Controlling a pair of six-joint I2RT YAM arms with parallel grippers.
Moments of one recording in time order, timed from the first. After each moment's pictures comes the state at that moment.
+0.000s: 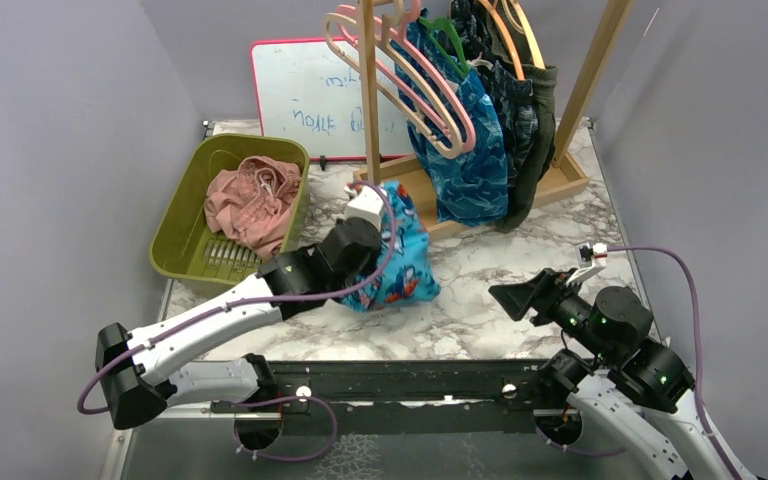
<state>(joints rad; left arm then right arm) -1.05 1.11 0.97 -0.45 -0.50 -0.41 0.66 0.22 0.67 -0.71 0.06 0.70</state>
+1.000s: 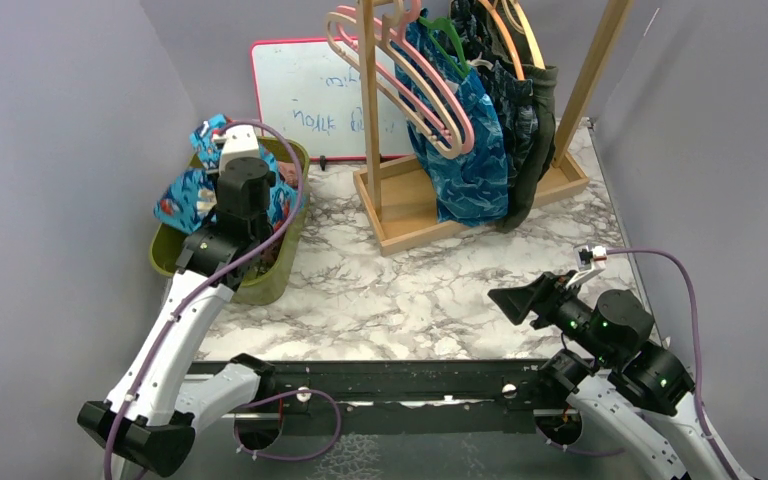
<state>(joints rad) -0.39 1.00 1.24 -0.55 -0.77 -0.05 0.66 0.19 0.65 -0.70 0.03 0.70</state>
